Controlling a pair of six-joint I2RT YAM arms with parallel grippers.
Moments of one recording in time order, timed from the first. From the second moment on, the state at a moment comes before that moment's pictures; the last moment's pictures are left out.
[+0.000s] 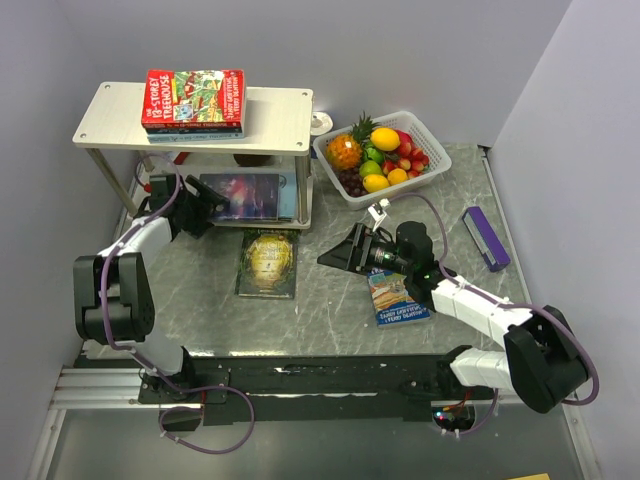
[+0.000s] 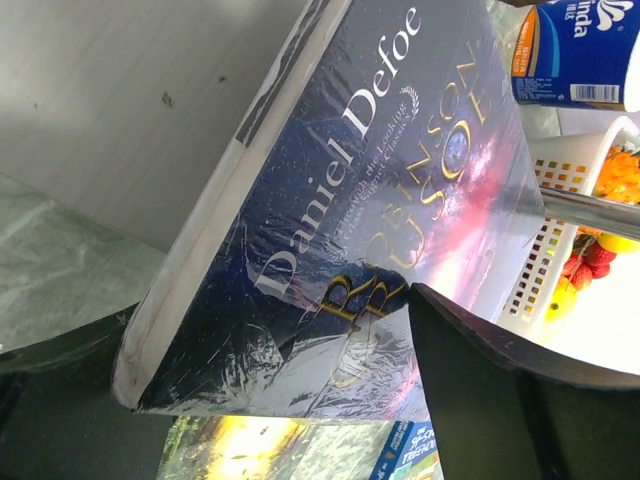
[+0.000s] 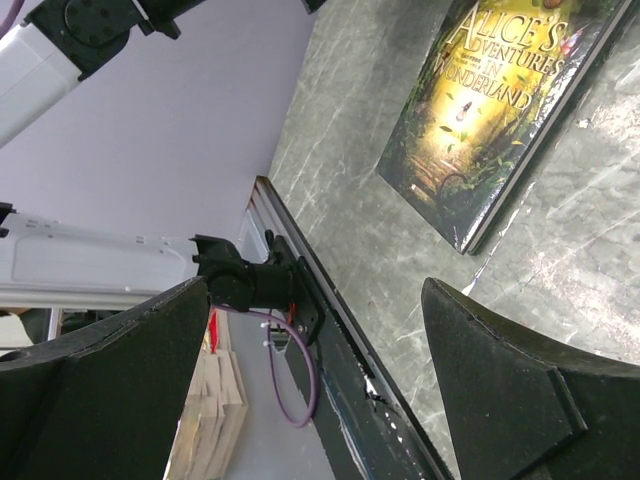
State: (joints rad) left arm 0.07 1.60 1.00 -0.12 0.25 -0.92; right arm 0.52 1.22 0.55 0.44 -0.61 0.94
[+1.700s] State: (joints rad) left arm 0.20 1.48 1.10 -0.29 0.09 -0.82; right arm 0.52 1.22 0.59 0.35 -0.52 0.91
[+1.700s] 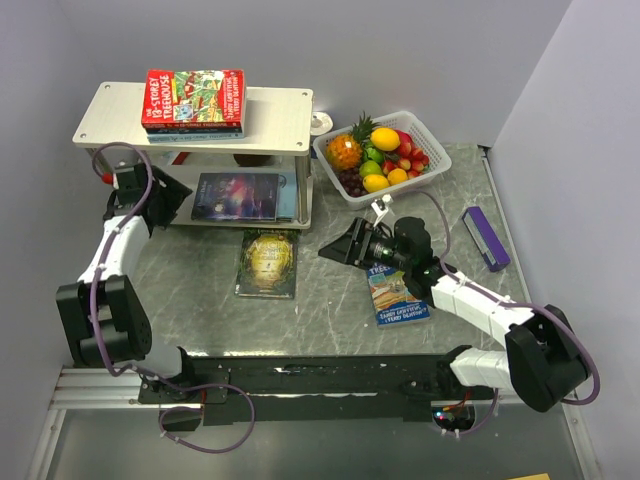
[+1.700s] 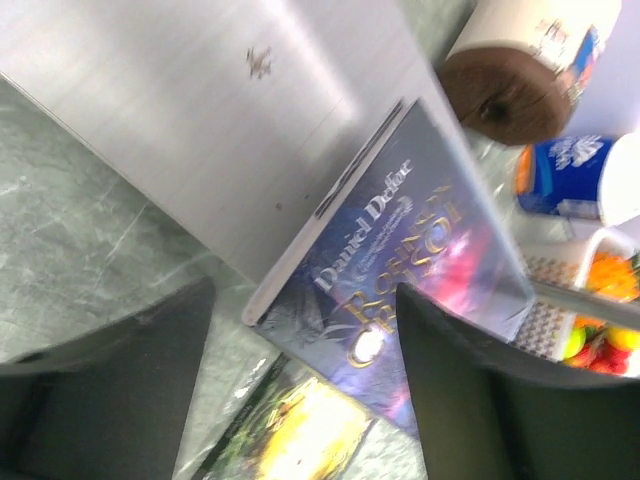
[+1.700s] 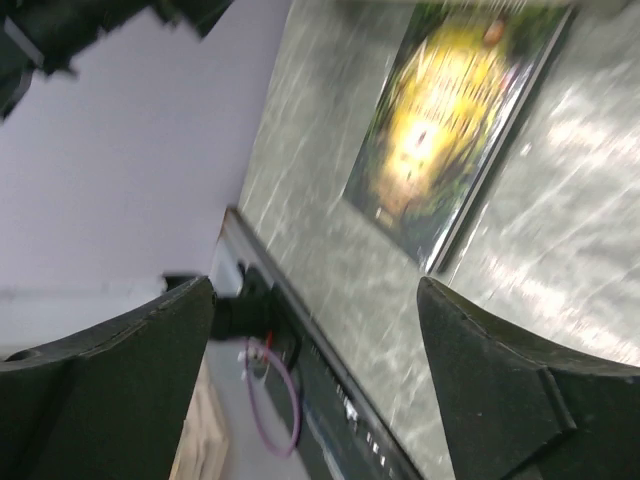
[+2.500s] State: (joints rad) left arm 0.22 1.64 1.08 -0.12 0.10 -0.96; right arm 0.39 1.54 0.95 0.29 -0.32 1.00
